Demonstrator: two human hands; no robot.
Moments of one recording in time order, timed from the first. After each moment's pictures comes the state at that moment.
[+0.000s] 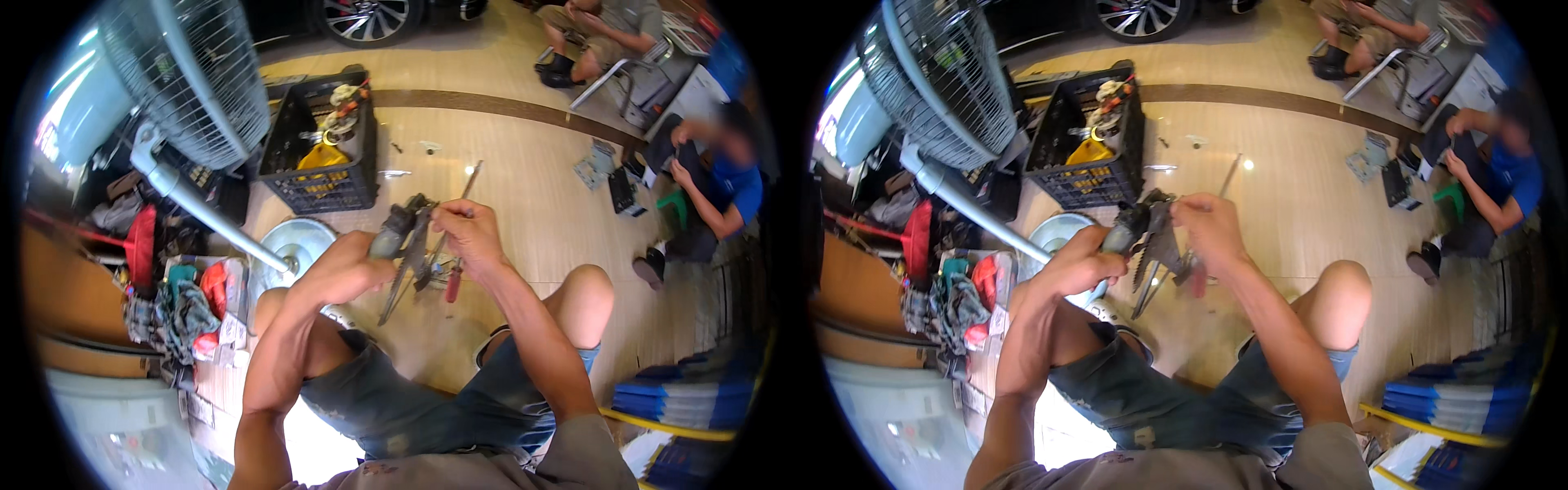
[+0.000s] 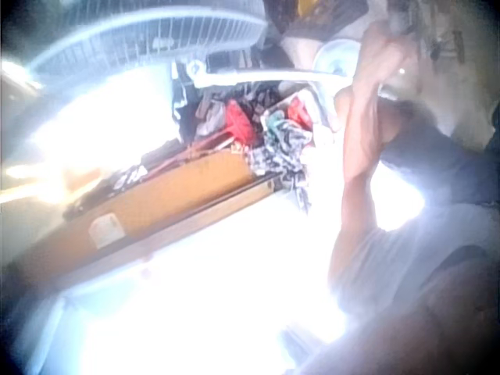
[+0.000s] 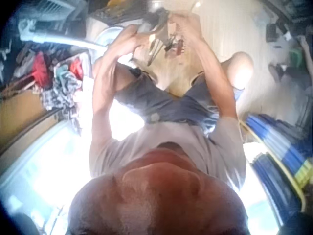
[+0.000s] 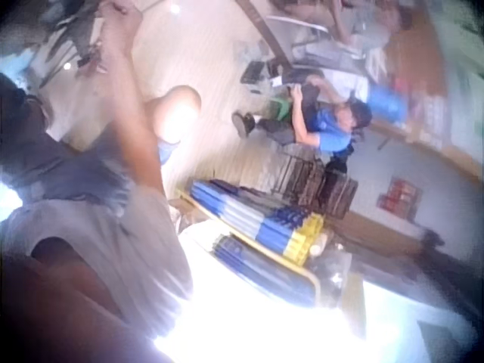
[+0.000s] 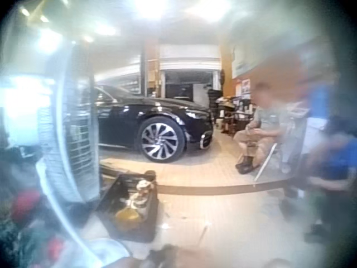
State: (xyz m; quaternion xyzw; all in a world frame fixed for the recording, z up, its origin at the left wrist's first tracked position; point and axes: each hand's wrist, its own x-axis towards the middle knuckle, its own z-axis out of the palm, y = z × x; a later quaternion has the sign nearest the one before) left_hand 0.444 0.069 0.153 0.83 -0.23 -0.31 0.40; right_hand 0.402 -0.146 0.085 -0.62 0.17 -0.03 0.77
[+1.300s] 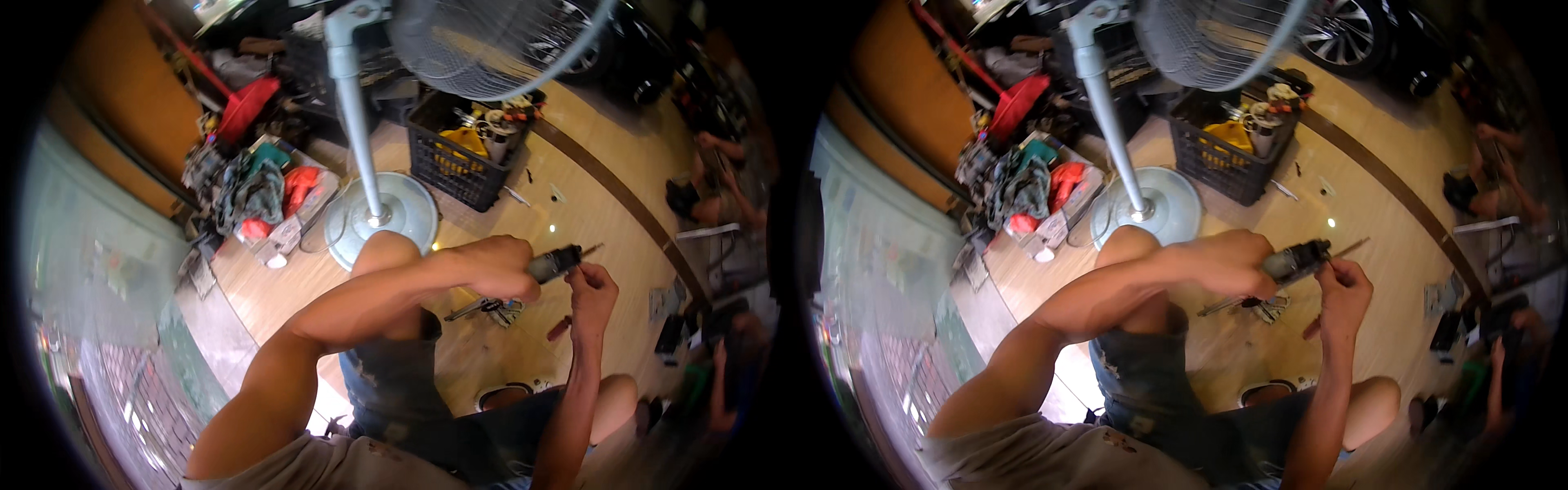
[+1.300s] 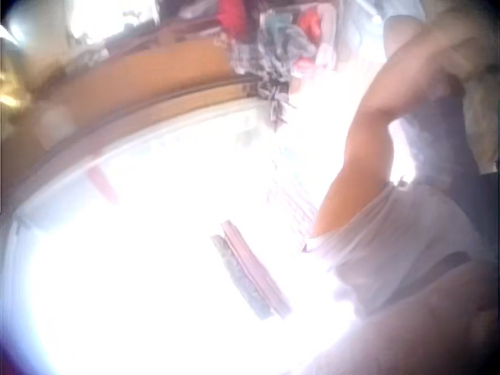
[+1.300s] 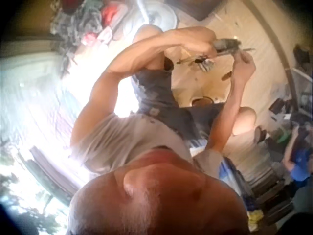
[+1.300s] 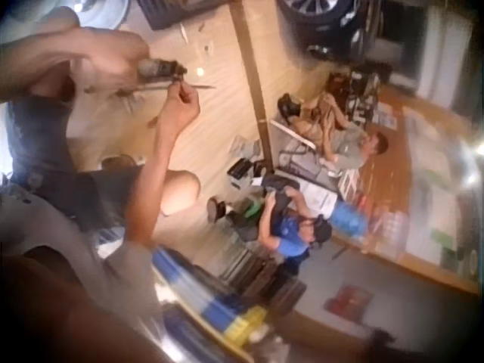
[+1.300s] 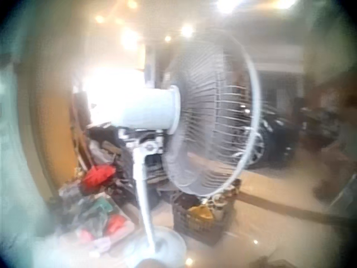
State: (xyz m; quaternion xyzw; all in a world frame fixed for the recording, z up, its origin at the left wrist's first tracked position) left_hand 0.447 0.073 0.145 0.84 -0.26 -0.30 0.37; right_hand 0.402 -0.130 0.099 -0.77 0.22 -0.11 0.59
